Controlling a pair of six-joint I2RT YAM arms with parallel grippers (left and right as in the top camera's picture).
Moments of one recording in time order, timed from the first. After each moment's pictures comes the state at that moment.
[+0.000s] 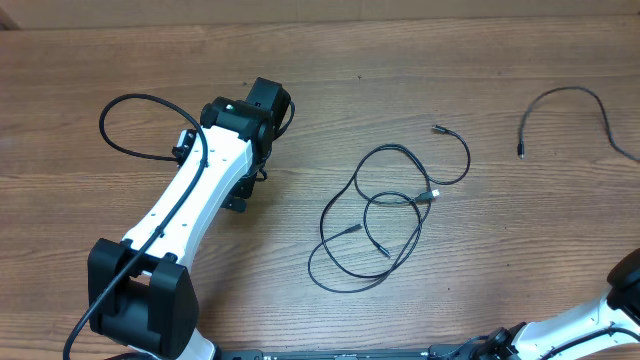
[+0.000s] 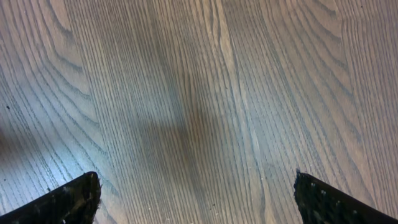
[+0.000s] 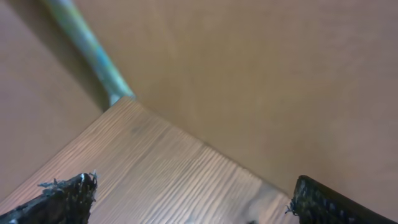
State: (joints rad) left arm -0.35 1.75 1.46 -1.24 -0.40 -1.72; right arm -0.84 1.96 1.73 -0.27 -0.04 0.17
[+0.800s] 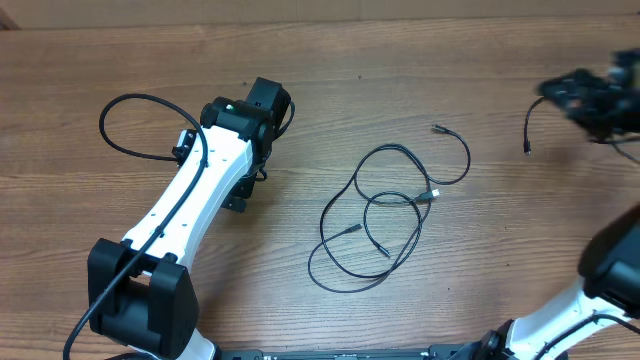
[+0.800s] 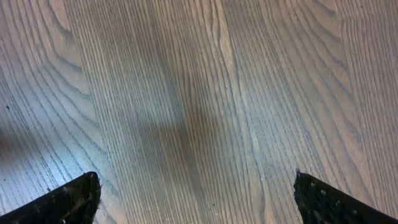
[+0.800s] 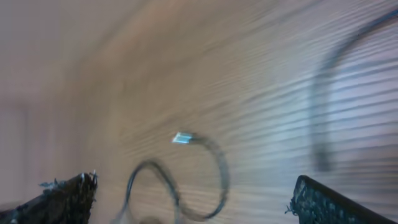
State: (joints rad) left arm -0.35 1.75 1.46 -1.24 -0.40 -1.72; right arm -0.50 1.96 1.73 -1.03 -0.74 -0.12
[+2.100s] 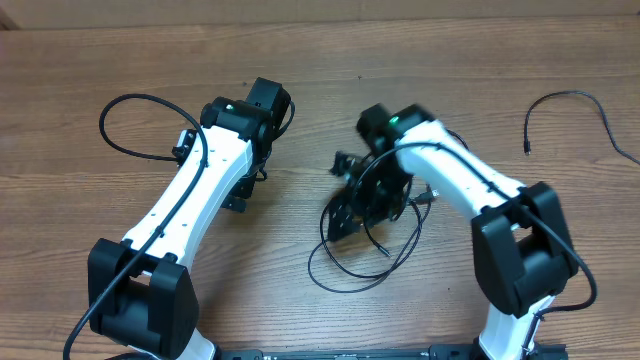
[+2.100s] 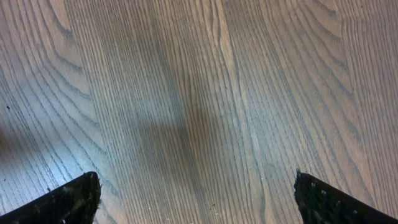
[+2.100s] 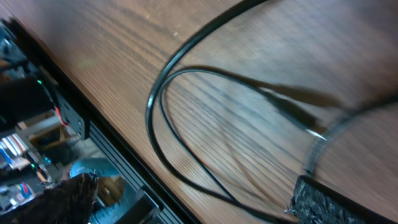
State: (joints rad) left arm -0.35 1.75 1.46 -1.24 -0.40 -1.72; right arm 0.52 1.96 1.42 -1.23 -0.60 -0.16
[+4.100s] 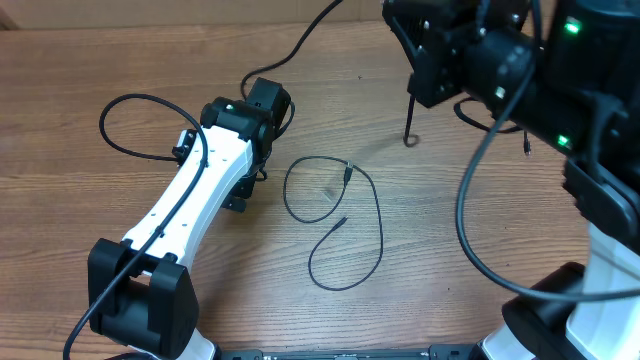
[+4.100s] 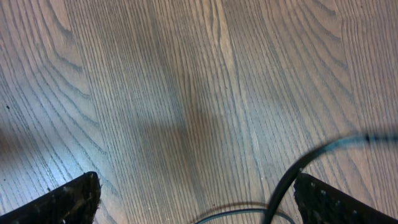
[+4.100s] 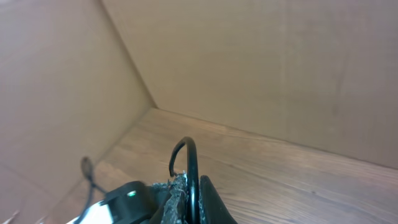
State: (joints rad) left arm -0.35 1.75 1.46 -1.24 -0.40 -1.72; right arm 0.53 1.78 2.86 -1.36 -0.12 0.28
